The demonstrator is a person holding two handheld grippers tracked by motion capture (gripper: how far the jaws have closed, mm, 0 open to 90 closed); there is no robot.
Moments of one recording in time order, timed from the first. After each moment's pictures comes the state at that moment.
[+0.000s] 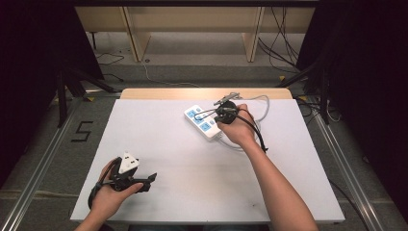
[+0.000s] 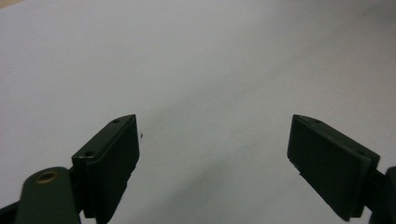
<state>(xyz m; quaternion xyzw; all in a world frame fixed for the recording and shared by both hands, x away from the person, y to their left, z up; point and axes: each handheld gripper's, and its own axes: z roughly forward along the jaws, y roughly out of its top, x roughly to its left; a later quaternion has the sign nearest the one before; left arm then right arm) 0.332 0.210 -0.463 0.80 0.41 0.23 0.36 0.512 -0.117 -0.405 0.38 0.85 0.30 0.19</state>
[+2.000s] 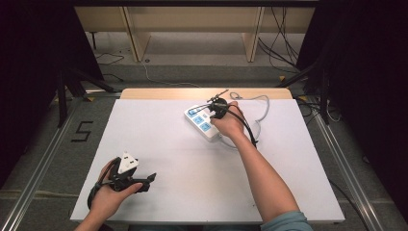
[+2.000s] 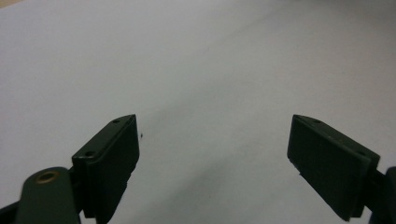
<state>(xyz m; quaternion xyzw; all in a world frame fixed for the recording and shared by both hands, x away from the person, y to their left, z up) 0.331 0.211 -0.463 0.80 0.42 0.23 0.36 0.556 -0.096 -0.435 0.41 0.86 0.26 0.16</state>
